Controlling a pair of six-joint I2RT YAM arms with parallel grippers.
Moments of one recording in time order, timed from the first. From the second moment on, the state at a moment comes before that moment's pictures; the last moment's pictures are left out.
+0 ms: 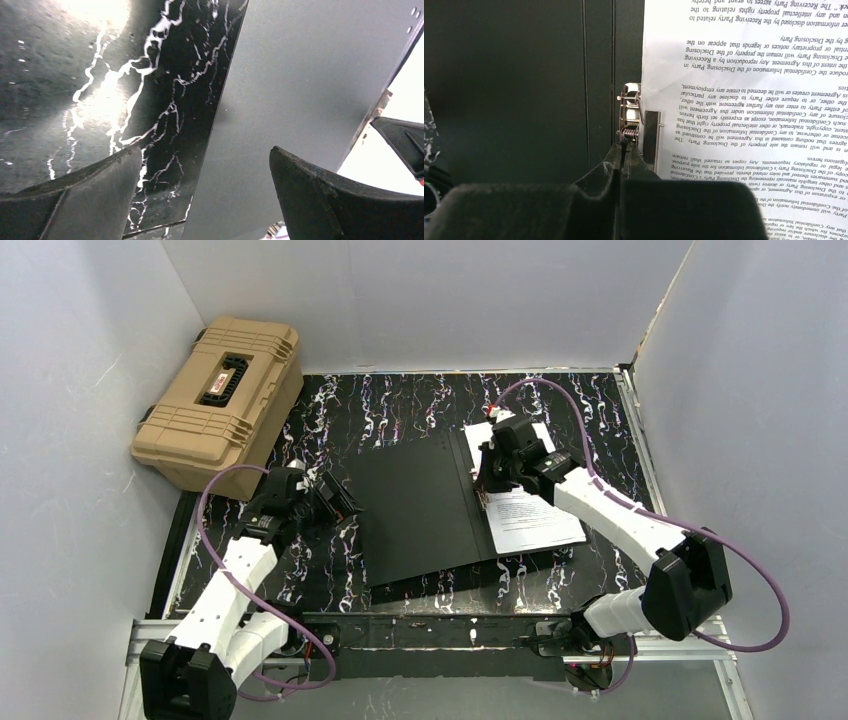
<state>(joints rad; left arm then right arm) -0.21 0.92 0.65 -0.60 0.21 -0.82 0.63 1.38 1.08 -0.53 0.00 0.44</state>
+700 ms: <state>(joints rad) -0.13 0.90 0.48 -0.25 0.61 -0.99 0.56 1.35 1.08 -0.53 -0.22 0.47</state>
